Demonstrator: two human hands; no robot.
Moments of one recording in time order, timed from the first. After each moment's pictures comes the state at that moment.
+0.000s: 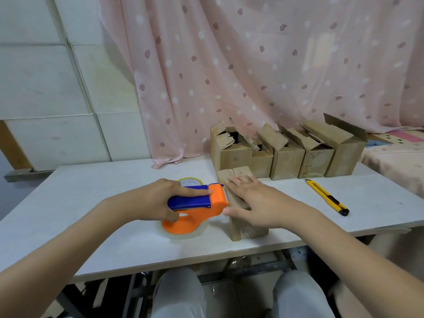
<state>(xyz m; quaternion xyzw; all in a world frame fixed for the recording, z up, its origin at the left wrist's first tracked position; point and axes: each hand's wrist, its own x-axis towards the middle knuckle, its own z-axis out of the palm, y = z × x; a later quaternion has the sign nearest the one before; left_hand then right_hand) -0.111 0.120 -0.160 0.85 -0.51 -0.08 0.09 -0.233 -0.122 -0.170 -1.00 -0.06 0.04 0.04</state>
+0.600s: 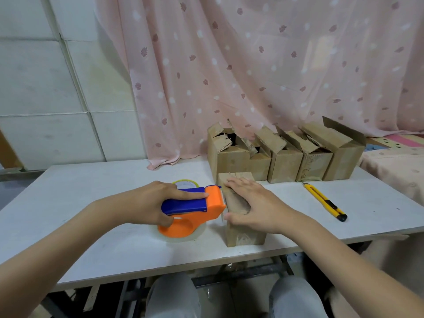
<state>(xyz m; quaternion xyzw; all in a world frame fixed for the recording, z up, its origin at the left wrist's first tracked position) -0.101 0.121 -0.165 0.84 -0.53 -0.08 0.10 -0.223 -0.140 -0.190 -0.98 -0.04 -0.02 0.17</state>
